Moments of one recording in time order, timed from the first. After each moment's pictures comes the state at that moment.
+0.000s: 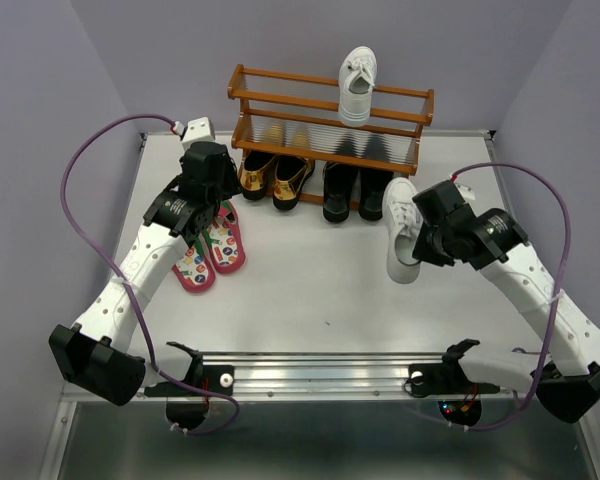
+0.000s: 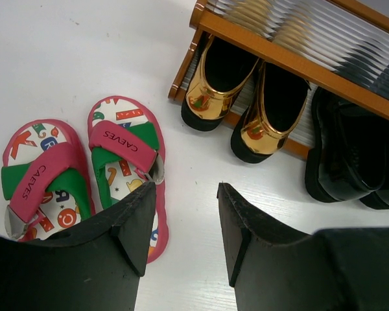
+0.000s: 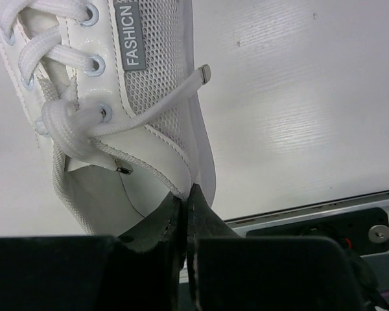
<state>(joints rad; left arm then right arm) -0.42 1.25 1.31 -0.57 -0.43 -0.46 0.56 1.11 1.27 -1.22 0.36 0.82</state>
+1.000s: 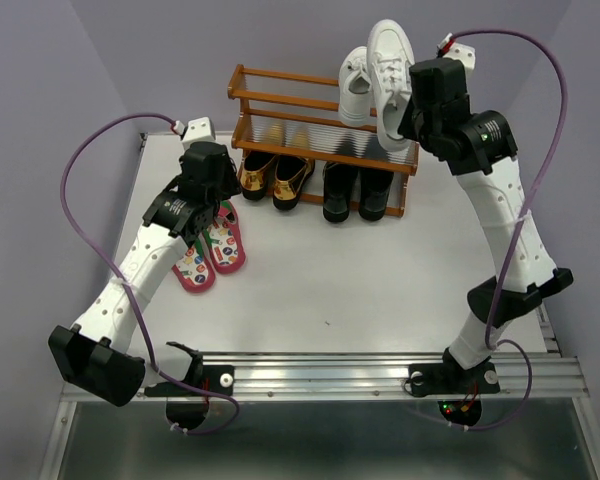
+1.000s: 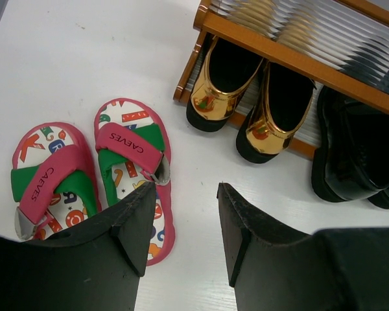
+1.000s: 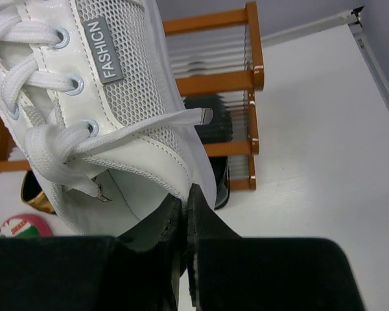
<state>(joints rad) -0.42 1.25 1.31 -0.57 -0.43 -0.43 0.52 1.69 2.33 -1.15 0.62 0.49</state>
